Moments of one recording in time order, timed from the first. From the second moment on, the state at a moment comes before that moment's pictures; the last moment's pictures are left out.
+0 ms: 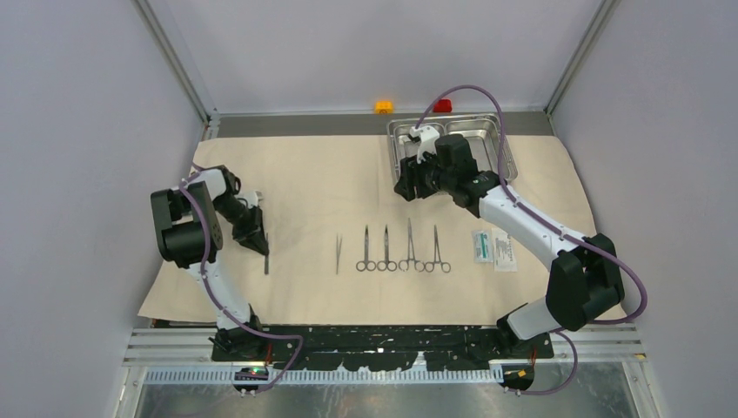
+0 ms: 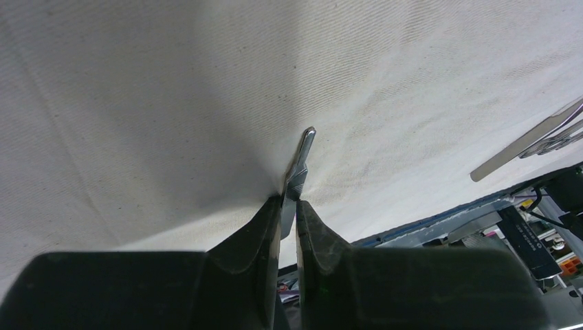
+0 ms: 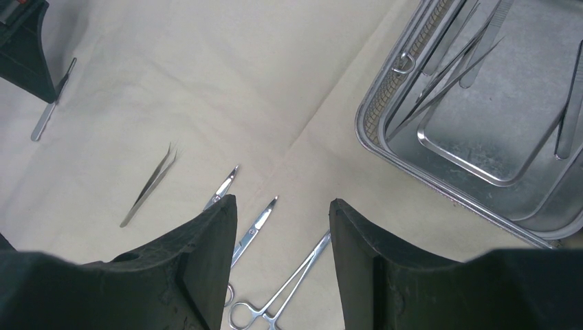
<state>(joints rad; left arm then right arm) 0.24 1.95 1.23 -1.07 0.35 0.11 0.48 1.47 1.11 -0.22 -0.25 0.10</state>
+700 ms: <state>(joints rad) 0.17 1.95 1.25 -1.08 0.26 0.15 0.47 1.47 1.11 -0.22 -0.27 0.11</state>
